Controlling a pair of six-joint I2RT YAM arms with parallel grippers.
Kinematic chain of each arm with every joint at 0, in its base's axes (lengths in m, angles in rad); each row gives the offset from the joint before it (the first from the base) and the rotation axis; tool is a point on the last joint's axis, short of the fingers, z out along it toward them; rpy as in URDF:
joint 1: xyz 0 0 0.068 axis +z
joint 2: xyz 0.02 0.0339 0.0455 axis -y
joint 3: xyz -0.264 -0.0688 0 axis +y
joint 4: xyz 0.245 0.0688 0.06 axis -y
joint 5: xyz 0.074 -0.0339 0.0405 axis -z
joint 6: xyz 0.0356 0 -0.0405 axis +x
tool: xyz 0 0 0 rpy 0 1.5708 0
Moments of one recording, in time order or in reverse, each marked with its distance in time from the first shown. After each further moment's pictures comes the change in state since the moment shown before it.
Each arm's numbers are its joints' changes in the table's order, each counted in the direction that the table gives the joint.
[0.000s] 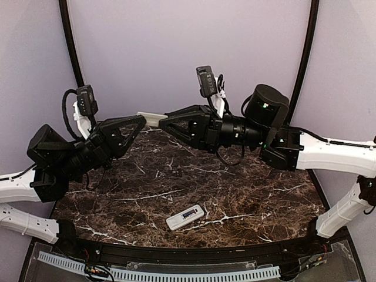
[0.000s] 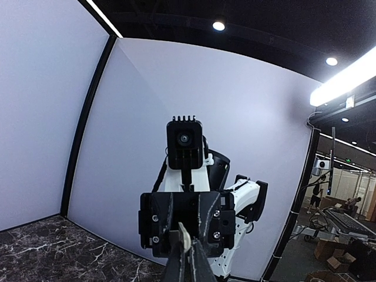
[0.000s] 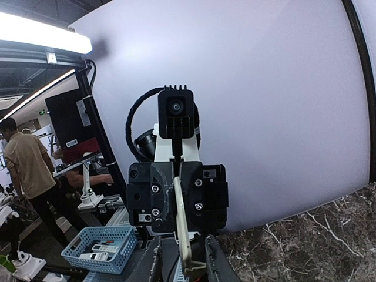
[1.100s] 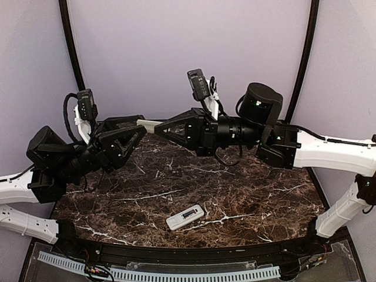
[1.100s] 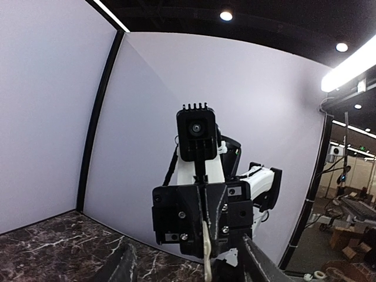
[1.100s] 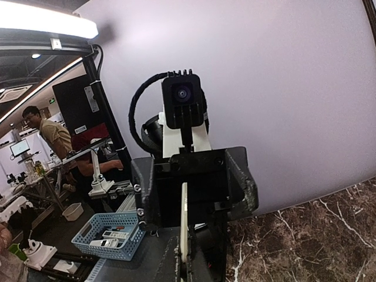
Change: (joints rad) left arm -0.006 0.026 0.014 -0.055 -0.031 0.069; right arm 0.001 -0.032 -0.042 -0.048 -0.079 0.002
